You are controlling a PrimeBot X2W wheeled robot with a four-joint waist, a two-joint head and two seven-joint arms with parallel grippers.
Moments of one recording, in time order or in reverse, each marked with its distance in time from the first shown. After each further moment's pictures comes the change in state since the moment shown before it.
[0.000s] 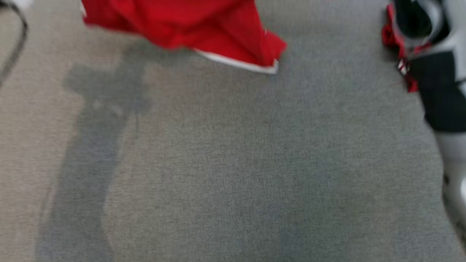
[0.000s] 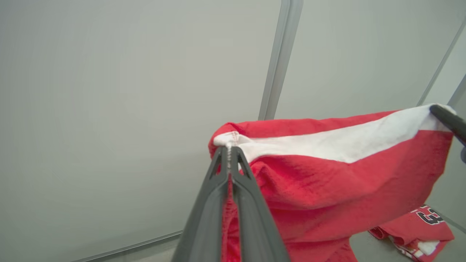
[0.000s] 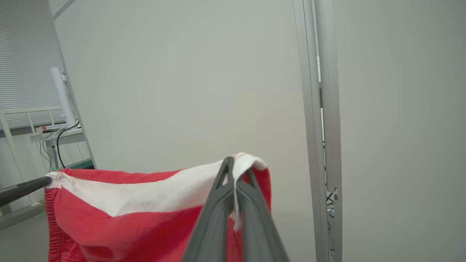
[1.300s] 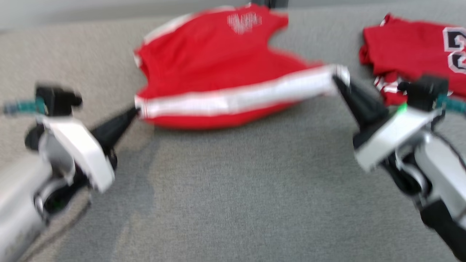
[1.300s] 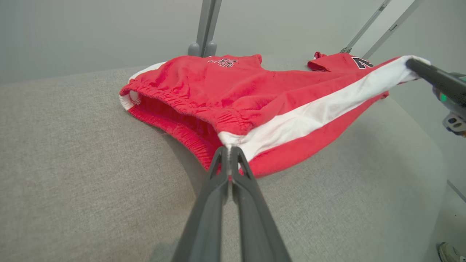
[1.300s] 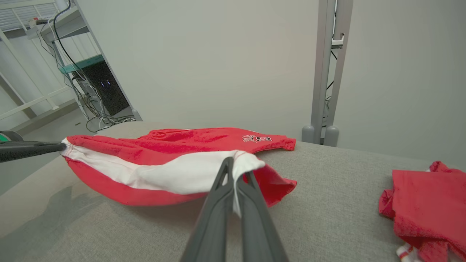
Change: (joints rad) left arm 0.279 0.225 -0.670 -0.084 -0.383 0.003 -0.233; right arm 0.477 -0.339 0.377 -0.175 0.266 0.000 -0.067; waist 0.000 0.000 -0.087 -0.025
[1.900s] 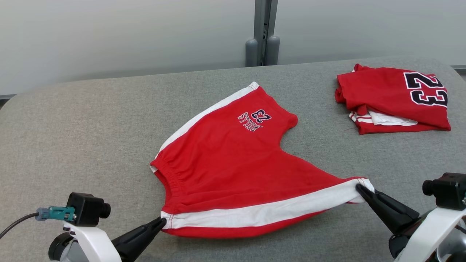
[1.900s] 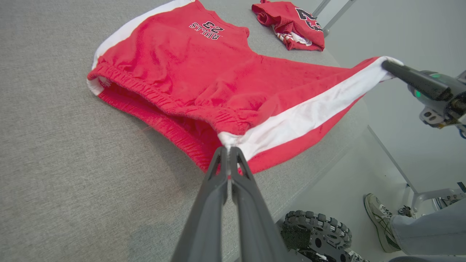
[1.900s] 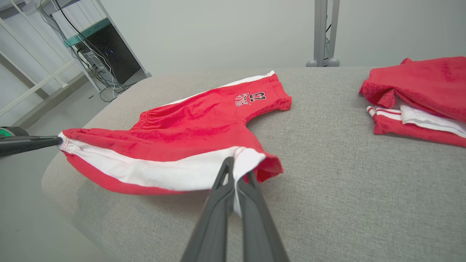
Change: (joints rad) left arm 0.389 0.220 -0.100 -0.529 -0.112 0.232 -0.026; right arm 0.706 -0.125 -0.354 -0.507 0.020 0.000 0.366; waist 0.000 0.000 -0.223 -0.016
